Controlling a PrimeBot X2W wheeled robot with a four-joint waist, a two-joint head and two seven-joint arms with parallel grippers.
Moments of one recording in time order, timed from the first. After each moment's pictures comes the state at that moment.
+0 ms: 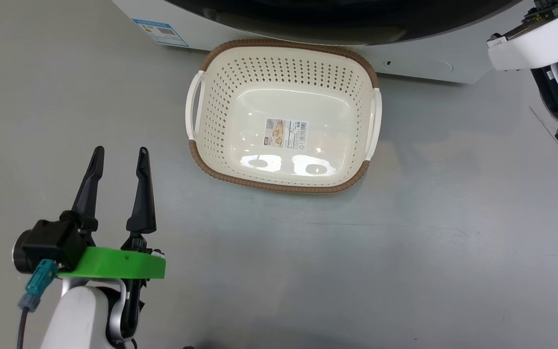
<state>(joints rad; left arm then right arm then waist) -0.16 0.04 -0.10 0.02 -0.31 -0.12 -0.25 -0.92 -0.34 0.40 0.28 0.29 0.15 -0.26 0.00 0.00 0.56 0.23</state>
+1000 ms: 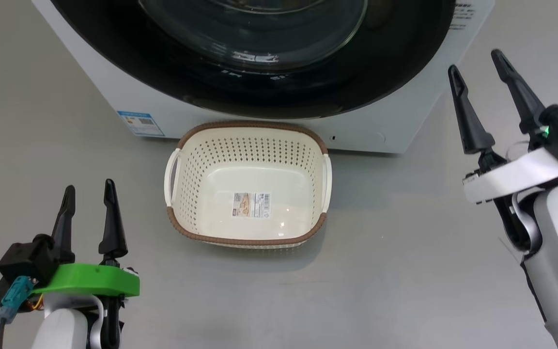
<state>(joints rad) -0.12 0.03 -0.01 0.15 -0.39 -0.12 -0.25 -0.48 -0.29 0.30 0.22 0.33 0.13 -0.26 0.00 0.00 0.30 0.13</state>
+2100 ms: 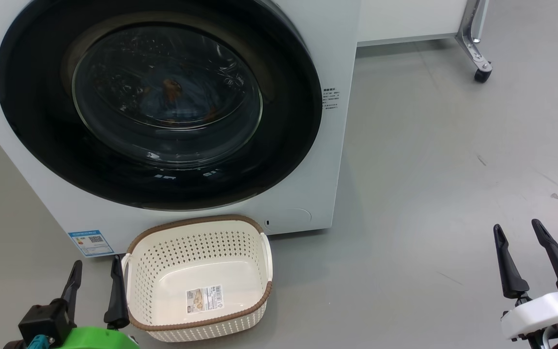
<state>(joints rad) 0.08 0.03 0.01 0.19 -0.31 -0.12 -0.25 0.05 -0.27 0.06 0.18 0.24 0.11 -0.26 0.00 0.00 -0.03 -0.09</state>
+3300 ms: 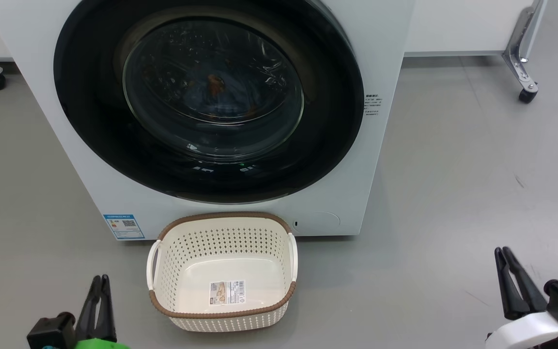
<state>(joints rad) 0.10 0.02 0.03 0.22 -0.28 -0.12 -0.25 0.10 -0.18 0.02 0.20 0.18 0.12 -0.26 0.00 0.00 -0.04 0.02</state>
